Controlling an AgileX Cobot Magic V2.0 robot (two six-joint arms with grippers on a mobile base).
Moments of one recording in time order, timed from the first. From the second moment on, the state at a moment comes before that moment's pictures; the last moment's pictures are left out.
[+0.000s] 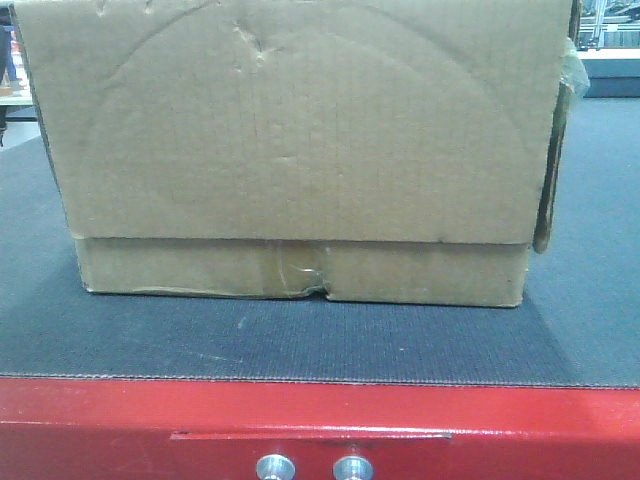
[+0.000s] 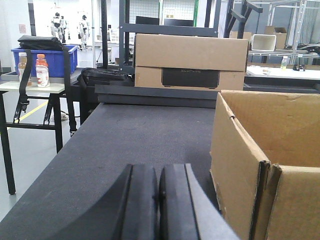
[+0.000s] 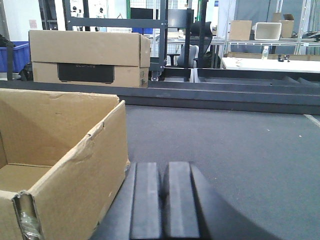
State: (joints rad) left arm -0.04 0.23 -0.33 0.20 0.12 -0.21; right arm 0.18 0.28 -0.49 -0.24 0.28 0.25
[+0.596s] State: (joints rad) left arm 0.03 0.01 -0.01 0.01 0.03 0.02; right arm 0.18 0.28 -0.49 -0.24 0.28 0.25
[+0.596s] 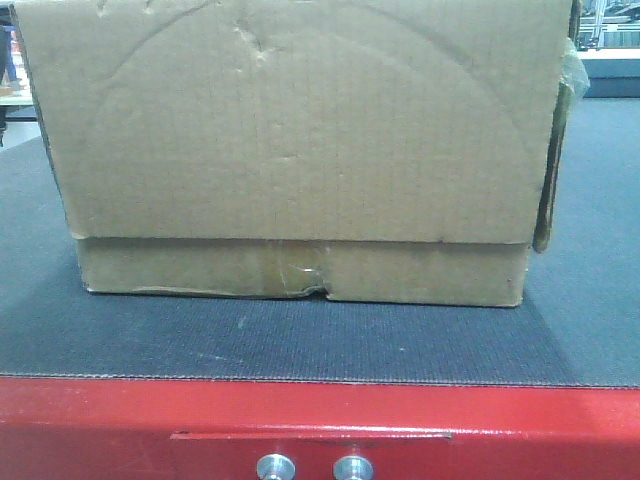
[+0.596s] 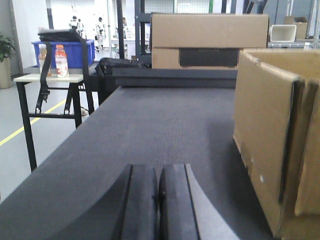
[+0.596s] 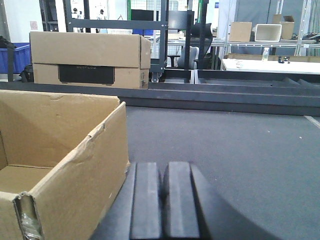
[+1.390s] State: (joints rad) left arm 0.03 0.00 0.00 0.00 0.04 0.03; right arm 0.18 0.27 -0.49 -0.24 0.28 0.25
